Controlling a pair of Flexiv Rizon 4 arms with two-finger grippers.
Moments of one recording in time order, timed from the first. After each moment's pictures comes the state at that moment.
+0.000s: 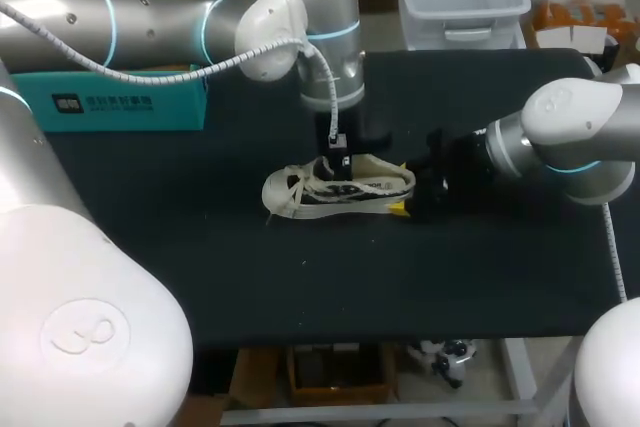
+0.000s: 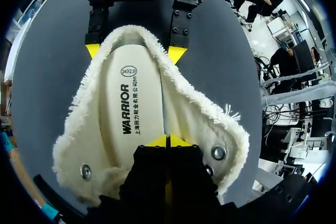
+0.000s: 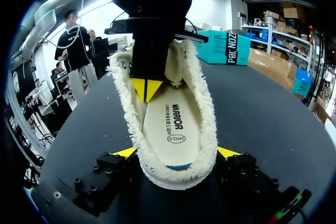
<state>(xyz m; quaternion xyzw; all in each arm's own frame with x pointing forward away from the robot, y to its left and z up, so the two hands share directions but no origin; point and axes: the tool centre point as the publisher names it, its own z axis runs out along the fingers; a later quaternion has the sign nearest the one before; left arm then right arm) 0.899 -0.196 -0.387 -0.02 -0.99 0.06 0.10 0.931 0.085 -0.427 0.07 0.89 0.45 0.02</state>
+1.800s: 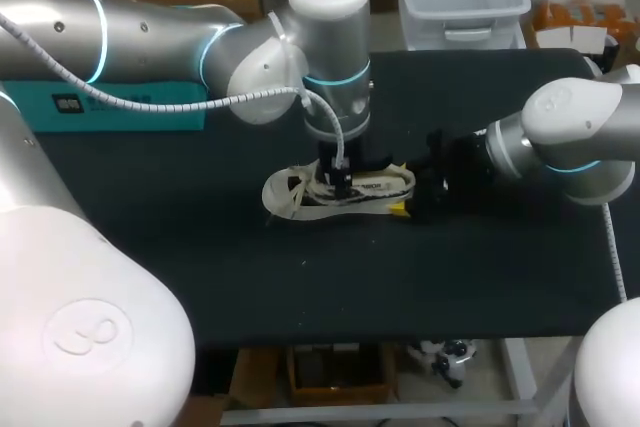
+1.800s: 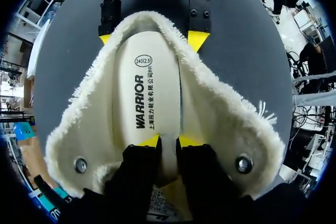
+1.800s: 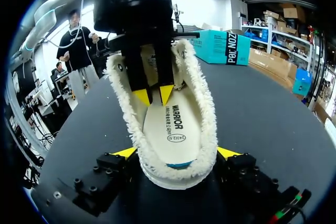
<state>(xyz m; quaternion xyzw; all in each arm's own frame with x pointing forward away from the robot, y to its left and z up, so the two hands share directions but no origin) 0.914 -0.190 -0.401 0.00 -1.00 0.03 -0.04 0.931 0.085 -0.428 0.07 0.89 0.45 0.02</state>
